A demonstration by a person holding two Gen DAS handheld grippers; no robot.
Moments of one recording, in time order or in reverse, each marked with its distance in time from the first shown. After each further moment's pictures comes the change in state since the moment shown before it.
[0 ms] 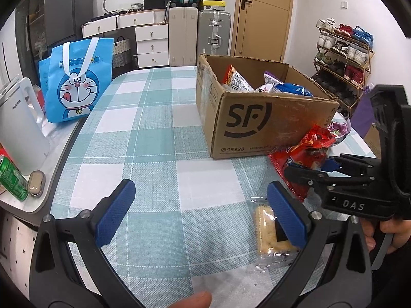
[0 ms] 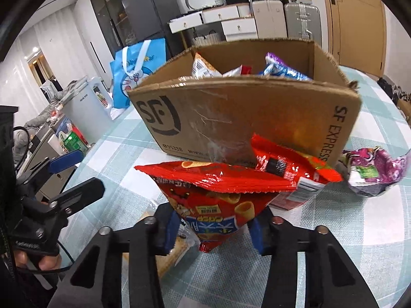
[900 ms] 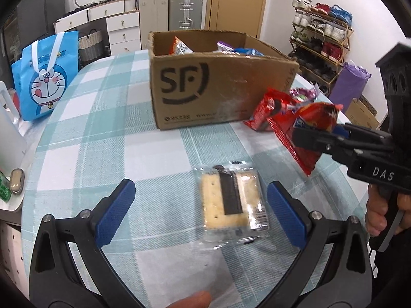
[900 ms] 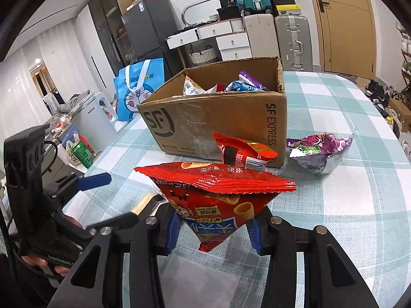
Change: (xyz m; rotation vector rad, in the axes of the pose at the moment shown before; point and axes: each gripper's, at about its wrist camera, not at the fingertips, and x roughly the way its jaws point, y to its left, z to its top) left arm 0.008 -0.056 -0.028 0.094 0.104 -0.112; right arm -0.064 -0.021 -0.031 0.034 -0.074 -0.009
